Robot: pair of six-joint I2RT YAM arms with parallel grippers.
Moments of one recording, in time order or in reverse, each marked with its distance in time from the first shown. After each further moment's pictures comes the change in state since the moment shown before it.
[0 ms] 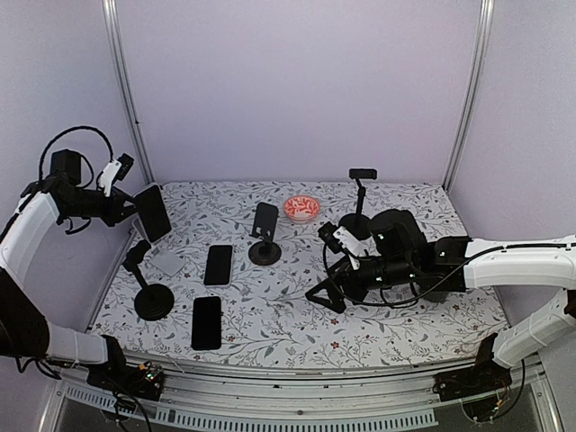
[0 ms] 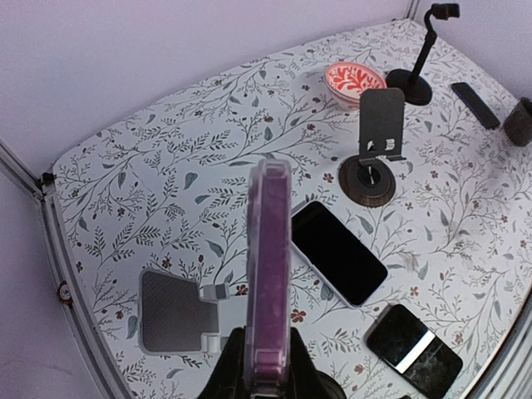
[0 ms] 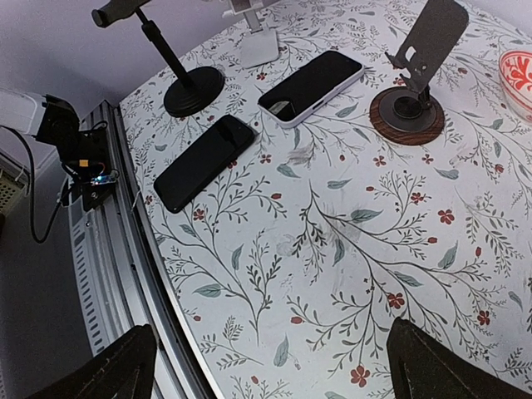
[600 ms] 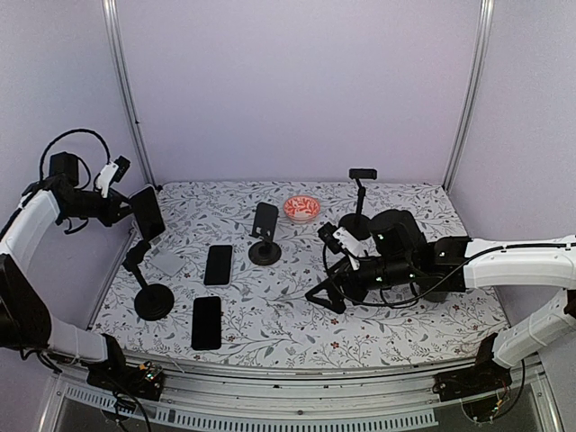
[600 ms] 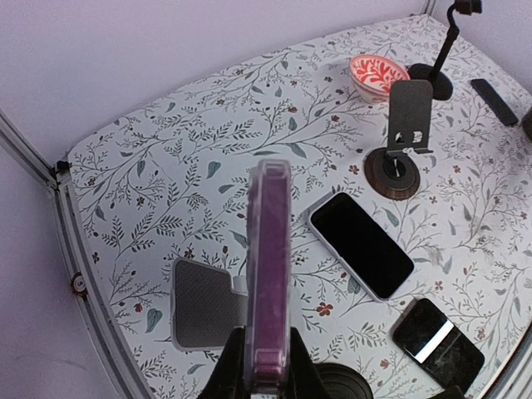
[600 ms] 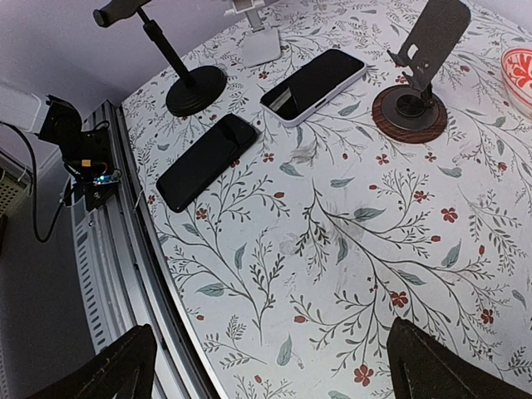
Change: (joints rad) left arm 0.061 0.053 0.000 0.026 -0.001 0.052; right arm 0.000 0.001 -0.001 0.000 -0.009 0.007
